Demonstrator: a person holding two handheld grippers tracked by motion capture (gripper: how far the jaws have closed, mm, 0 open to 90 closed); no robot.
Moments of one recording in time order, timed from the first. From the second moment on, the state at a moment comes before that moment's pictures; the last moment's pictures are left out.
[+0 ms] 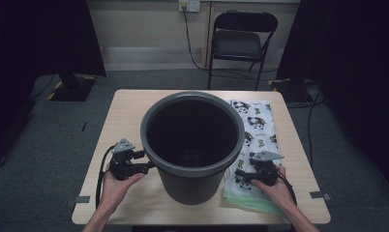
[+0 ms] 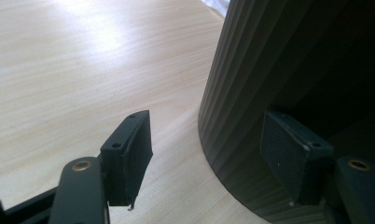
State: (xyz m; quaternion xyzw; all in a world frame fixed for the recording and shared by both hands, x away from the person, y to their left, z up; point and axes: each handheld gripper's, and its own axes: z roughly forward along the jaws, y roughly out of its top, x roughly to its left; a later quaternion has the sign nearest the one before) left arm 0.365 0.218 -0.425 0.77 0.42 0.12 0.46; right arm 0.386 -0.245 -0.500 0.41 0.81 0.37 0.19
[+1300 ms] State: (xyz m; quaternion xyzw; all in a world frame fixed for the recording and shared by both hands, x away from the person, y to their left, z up) left arm 0.371 0.260 -0.296 0.73 0.38 0.15 0.54; right arm 0.386 -0.244 -0.500 0.41 0.81 0.37 0.19
